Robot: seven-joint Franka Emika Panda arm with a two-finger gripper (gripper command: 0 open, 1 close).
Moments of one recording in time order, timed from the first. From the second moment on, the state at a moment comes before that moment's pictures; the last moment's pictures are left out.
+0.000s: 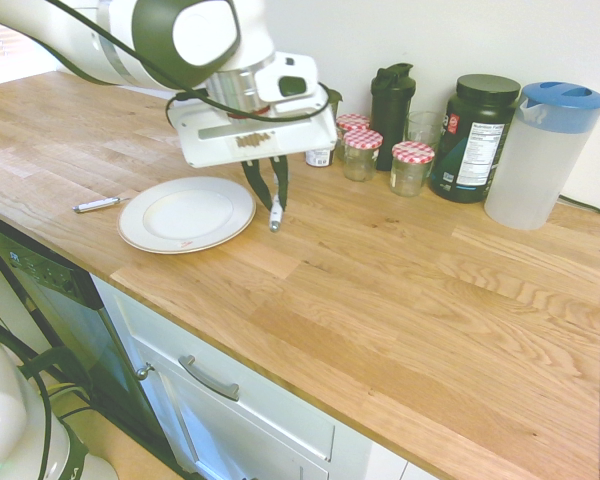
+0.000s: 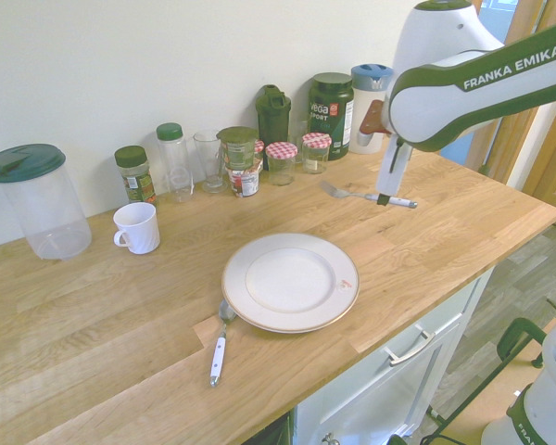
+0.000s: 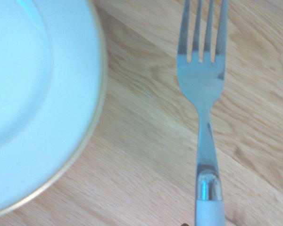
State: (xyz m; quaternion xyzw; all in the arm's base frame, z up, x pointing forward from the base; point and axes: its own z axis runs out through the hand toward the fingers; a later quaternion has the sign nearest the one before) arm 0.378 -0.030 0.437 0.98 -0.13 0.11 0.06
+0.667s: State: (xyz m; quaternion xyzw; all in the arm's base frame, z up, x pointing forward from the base) arm 0.405 0.116 0.438 0.99 -0.04 0.09 0.10
